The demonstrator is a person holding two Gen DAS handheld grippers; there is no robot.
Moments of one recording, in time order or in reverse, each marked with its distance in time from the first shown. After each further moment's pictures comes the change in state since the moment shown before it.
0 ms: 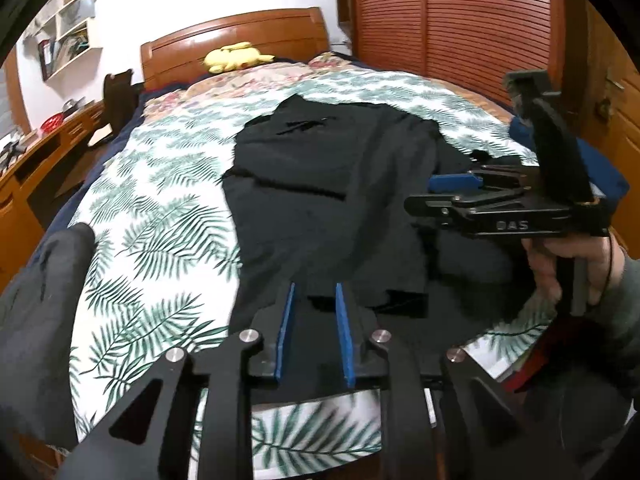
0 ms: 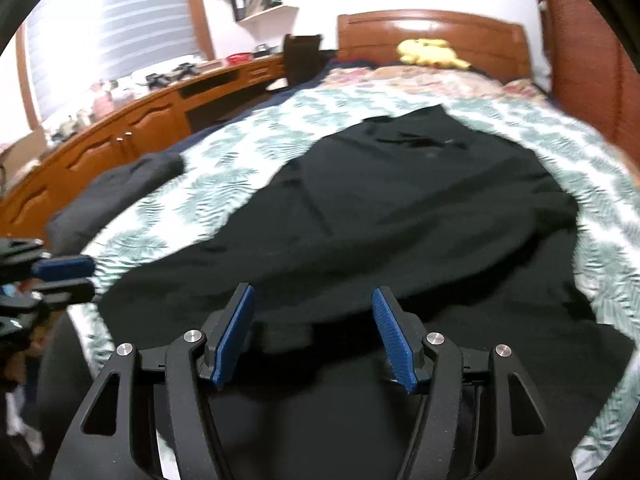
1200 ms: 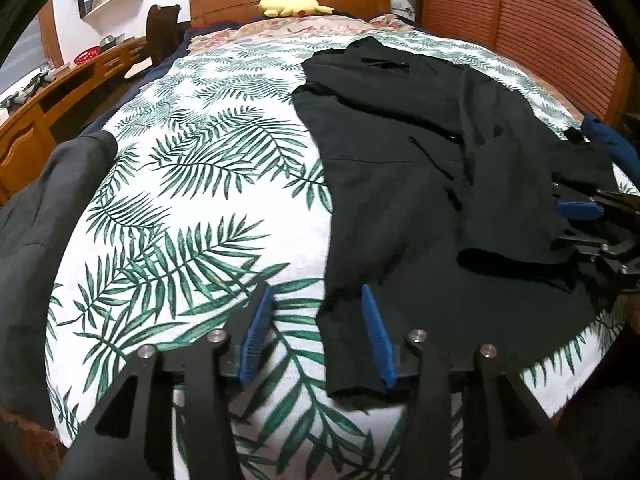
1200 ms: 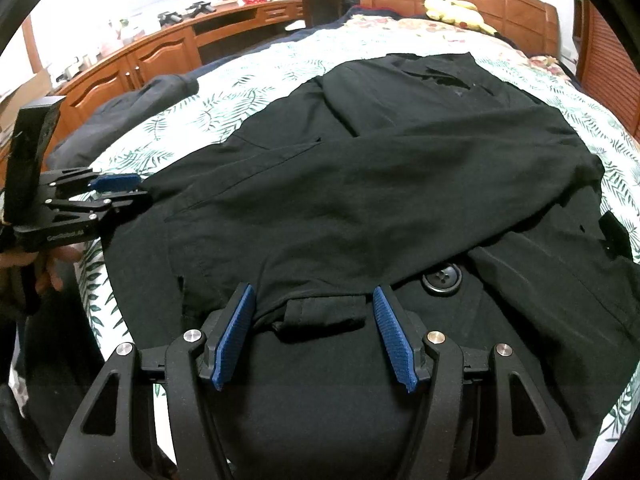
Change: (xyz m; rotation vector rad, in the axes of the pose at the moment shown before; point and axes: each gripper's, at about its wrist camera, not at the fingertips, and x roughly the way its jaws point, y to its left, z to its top) left arm 0.072 0.067 -0.038 -0.152 0.145 0.107; right arm 0.017 0.013 -0.044 -0.087 0.204 -0.019
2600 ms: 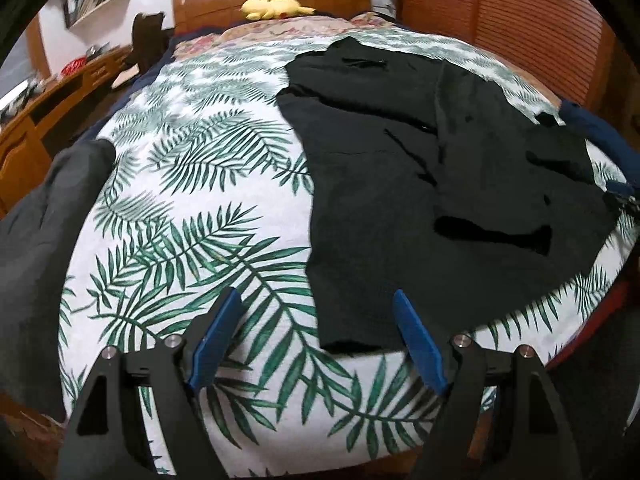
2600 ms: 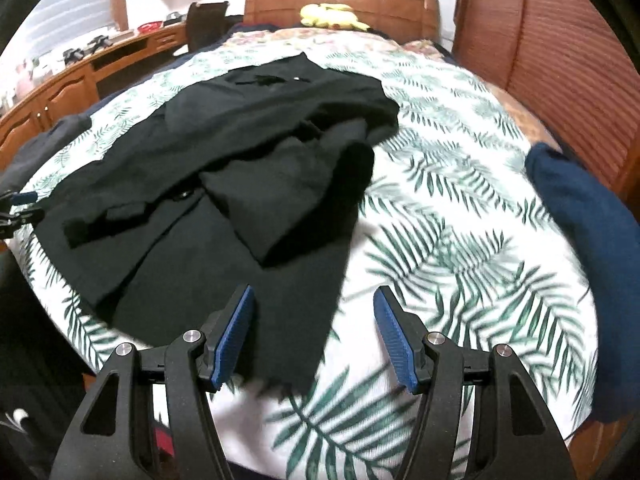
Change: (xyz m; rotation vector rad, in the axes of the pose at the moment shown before) left arm -0.027 -0.006 -0.014 0.074 -0.001 -0.041; right arm -0.122 -0.114 -0.090 0.200 -0.046 -0.326
